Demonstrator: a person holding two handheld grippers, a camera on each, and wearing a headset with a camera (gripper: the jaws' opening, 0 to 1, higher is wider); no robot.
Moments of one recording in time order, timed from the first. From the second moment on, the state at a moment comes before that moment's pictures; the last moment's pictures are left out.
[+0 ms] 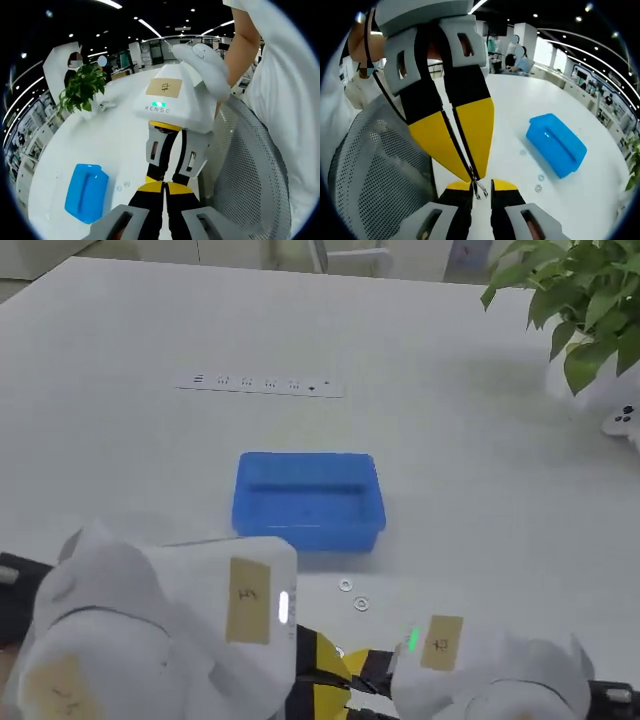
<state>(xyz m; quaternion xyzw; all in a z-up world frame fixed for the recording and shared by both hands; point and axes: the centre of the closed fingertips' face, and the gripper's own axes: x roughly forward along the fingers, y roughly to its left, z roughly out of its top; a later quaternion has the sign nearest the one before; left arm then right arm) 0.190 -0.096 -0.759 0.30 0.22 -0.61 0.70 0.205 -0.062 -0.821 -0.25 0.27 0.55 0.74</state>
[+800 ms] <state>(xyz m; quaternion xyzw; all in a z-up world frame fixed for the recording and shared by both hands) 0.242 -0.015 -0.738 0.06 0.21 -0.27 0.94 0.265 -0.073 -0.804 -0.12 0.27 0.48 0.83</state>
